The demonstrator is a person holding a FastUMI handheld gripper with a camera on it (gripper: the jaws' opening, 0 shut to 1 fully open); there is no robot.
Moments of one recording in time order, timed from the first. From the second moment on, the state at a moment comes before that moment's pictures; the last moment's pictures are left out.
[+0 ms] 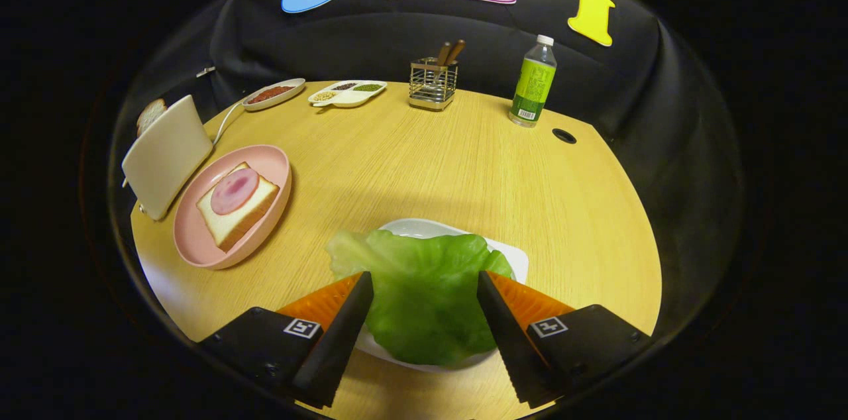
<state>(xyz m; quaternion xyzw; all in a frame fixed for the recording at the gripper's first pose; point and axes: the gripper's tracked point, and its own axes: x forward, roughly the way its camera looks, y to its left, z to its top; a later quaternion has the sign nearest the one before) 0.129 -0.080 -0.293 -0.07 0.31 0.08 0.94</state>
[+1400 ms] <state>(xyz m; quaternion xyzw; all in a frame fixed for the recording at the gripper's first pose) 0.122 -0.068 -0.273 -0.05 0.34 0.09 0.93</state>
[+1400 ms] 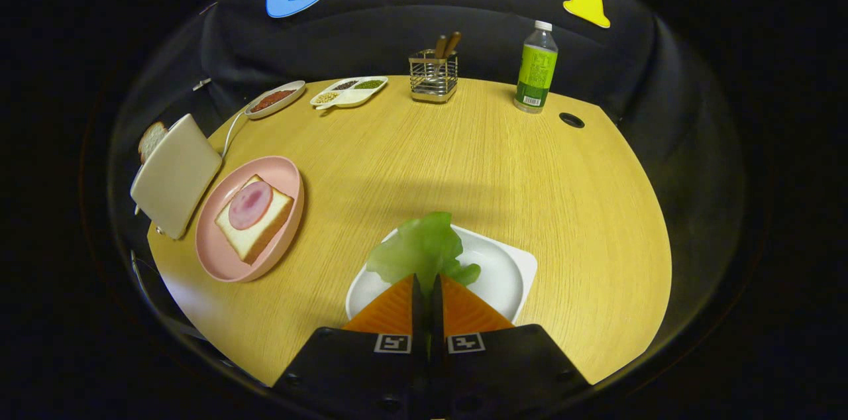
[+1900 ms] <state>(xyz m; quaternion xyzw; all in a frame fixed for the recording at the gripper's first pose) 0.108 -0.016 -0.194 -0.05 0.30 0.10 0.95</state>
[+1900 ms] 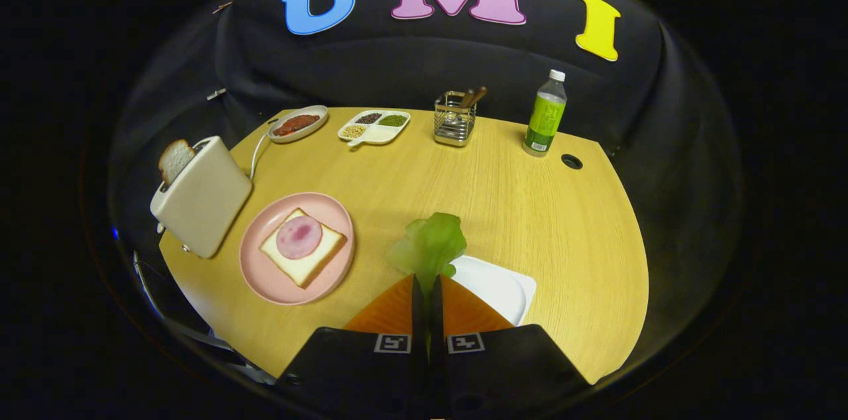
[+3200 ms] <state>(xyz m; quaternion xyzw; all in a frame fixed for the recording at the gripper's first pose) 0.135 0.169 -0.240 -0.13 0.33 0.18 0.92</state>
